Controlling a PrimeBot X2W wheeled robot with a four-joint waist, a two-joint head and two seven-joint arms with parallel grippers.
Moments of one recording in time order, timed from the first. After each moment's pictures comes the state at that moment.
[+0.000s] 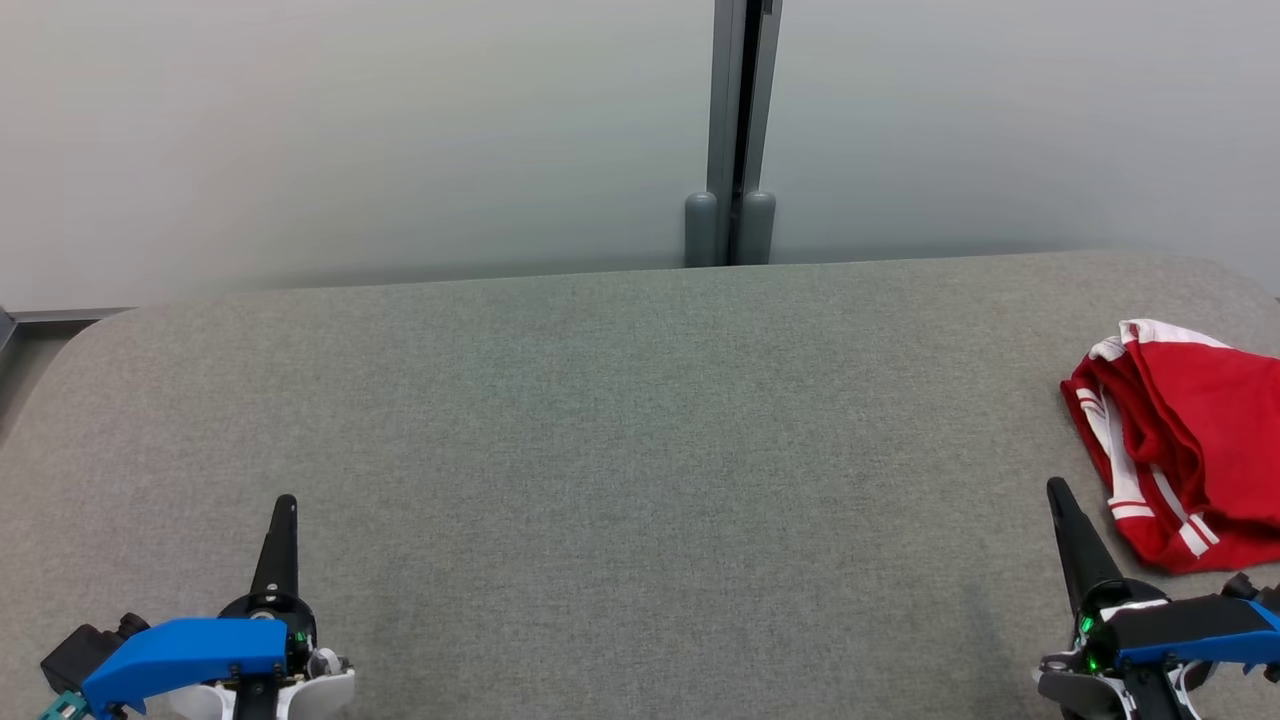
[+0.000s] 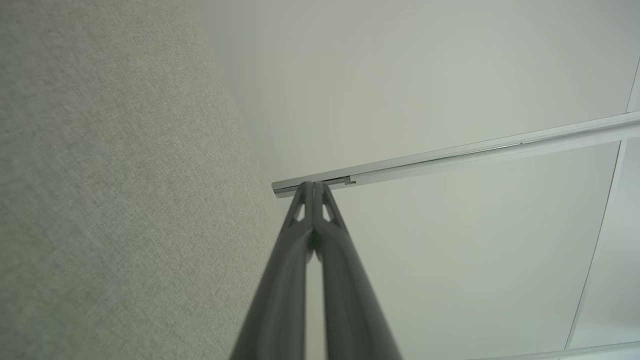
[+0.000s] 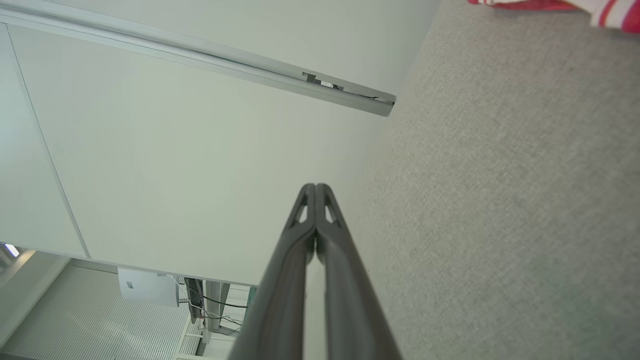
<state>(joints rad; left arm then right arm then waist) -0.07 0.06 0.08 0.27 -1.39 -0.12 0.05 -0.08 -0.07 -0.09 0.25 1.36 0.13 0.08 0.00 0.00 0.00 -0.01</state>
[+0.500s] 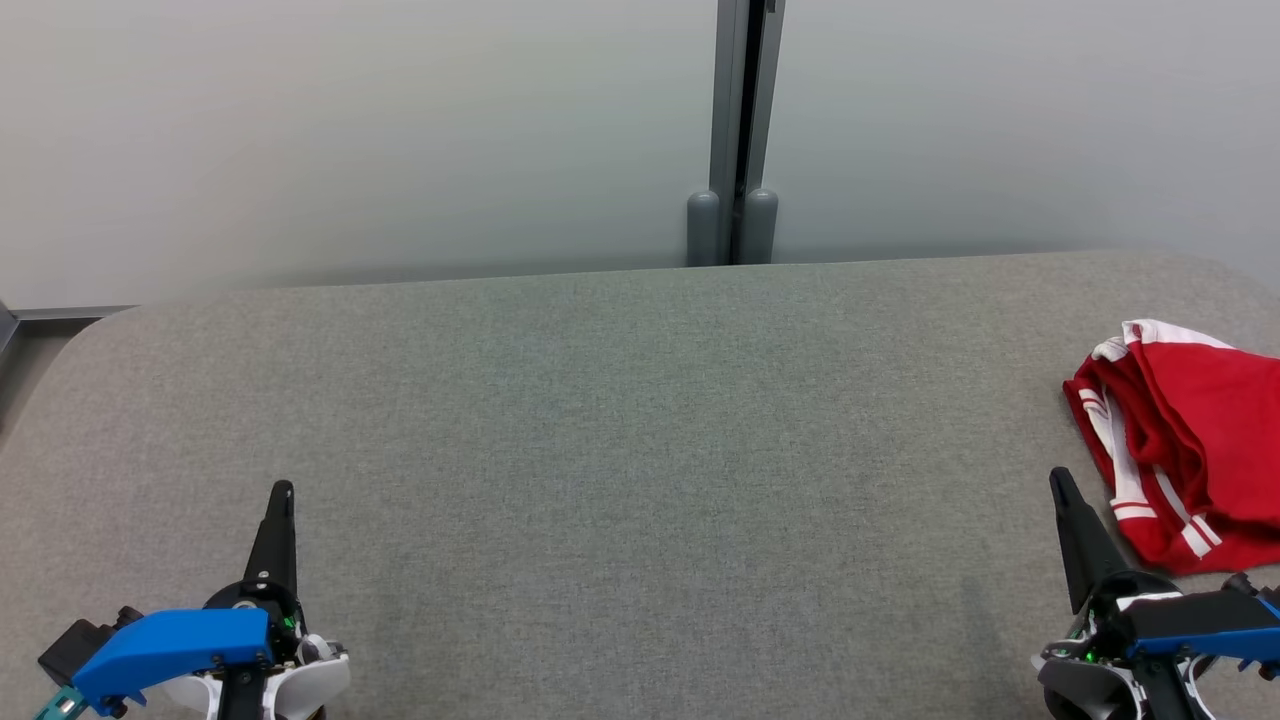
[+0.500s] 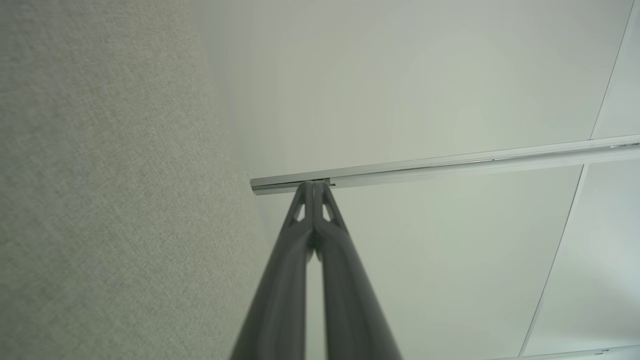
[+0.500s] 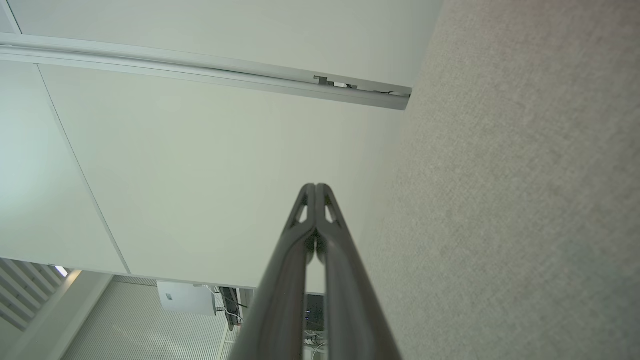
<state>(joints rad) -0.09 0.05 0.09 0.26 -1.49 -0.12 0.08 -0.09 -0.06 -0.10 0.25 1.48 0.13 0.10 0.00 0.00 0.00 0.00</state>
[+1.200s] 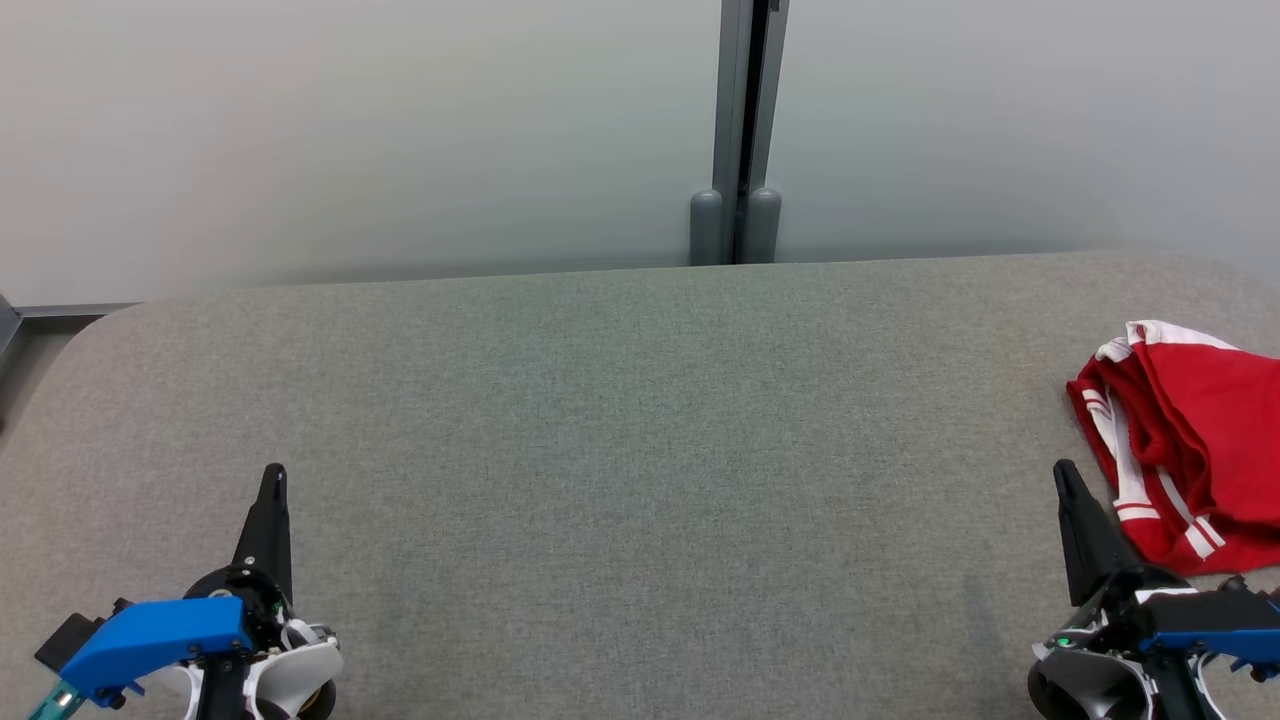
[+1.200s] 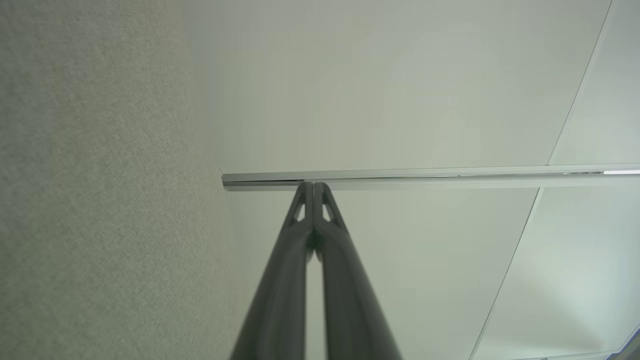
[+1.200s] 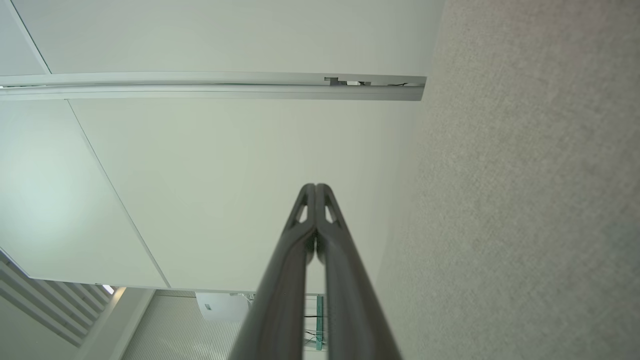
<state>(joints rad) -0.10 0.05 0.11 0.25 -1.61 -0.13 0.11 -0.10 -0.05 -0.11 0.25 1.61 0.13 0.11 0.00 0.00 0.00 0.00</state>
